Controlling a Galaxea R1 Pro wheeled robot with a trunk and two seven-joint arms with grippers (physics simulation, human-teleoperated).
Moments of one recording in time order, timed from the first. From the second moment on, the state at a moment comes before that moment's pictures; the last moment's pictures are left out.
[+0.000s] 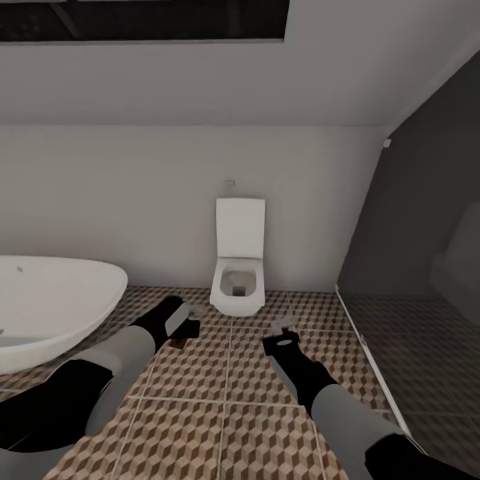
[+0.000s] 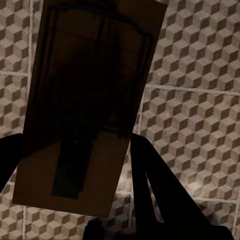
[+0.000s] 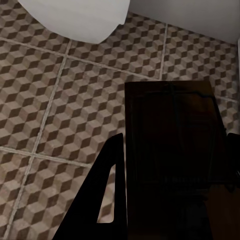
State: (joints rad) left arm -1.11 -0.09 -0.29 -0.23 0.47 0.77 0.27; right arm -0.80 0.17 0.35 -0.47 -0.09 0.34 -0.30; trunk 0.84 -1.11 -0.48
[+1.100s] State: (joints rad) left arm -1.11 -0.09 -0.29 -0.22 0.47 0.77 0.27; right arm -0.80 0.17 0.35 -0.47 -0.09 0.34 -0.30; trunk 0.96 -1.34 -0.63
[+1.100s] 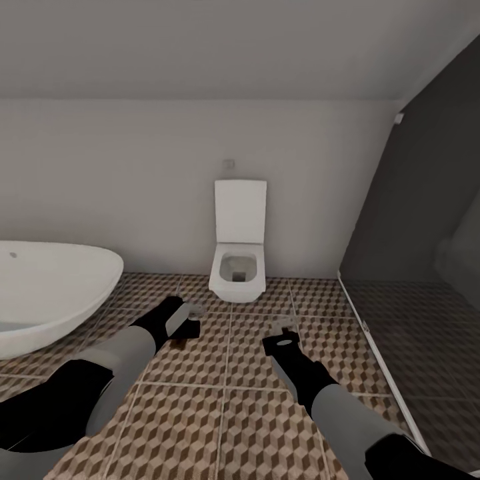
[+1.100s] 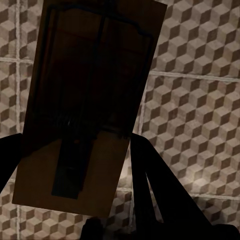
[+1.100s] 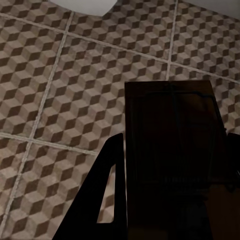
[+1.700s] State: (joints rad) left arm -1.11 -0.11 -0.29 -0.22 0.47 0.77 0.27; right arm -0.80 0.17 0.35 -0.47 -0.10 0.34 -0.30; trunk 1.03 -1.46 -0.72
